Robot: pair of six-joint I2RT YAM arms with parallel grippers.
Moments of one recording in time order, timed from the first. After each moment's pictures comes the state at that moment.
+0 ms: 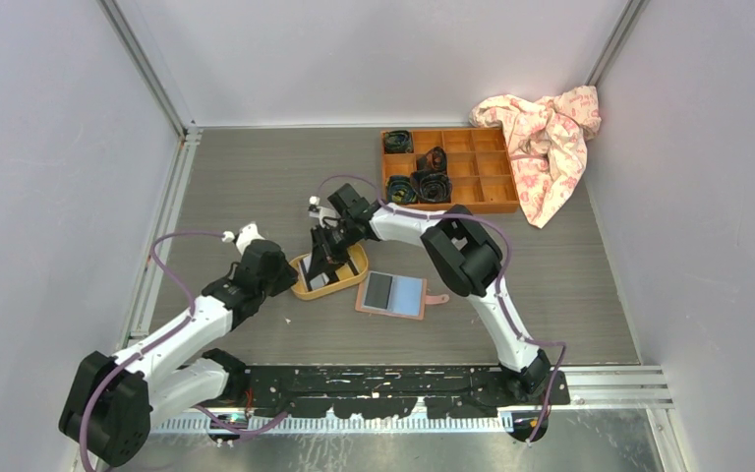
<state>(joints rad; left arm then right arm) -0.47 1.00 0.44 -0.23 -0.28 -0.84 0.79 2.31 1.67 -0.31 -0.81 0.55</state>
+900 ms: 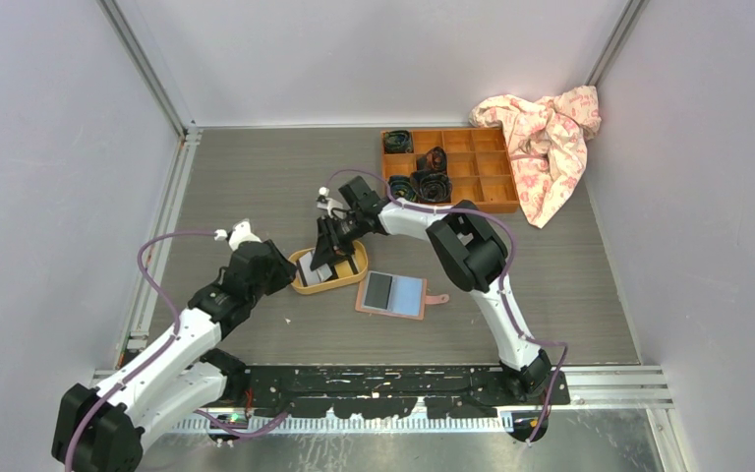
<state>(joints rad) -0.47 0.84 0.46 -0.28 -0.26 -0.81 0.72 2.31 1.64 -0.23 -0.91 0.60</state>
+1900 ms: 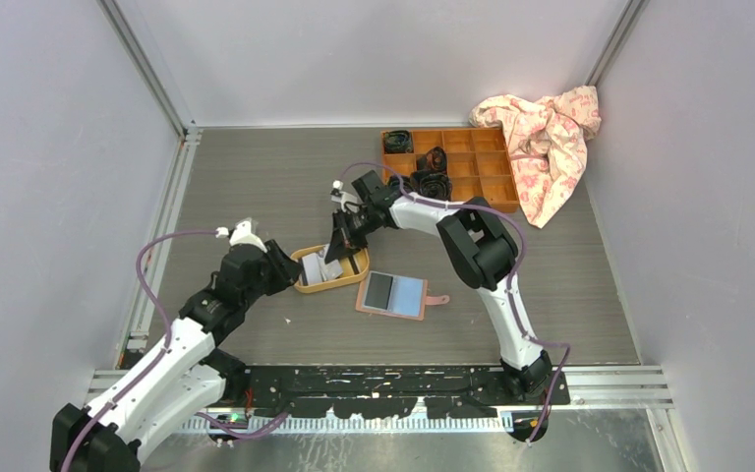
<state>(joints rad) -0.47 0.75 0.46 -0.29 -0.15 -0.75 0.66 2.27 1.61 -0.28 -0.85 0.55</state>
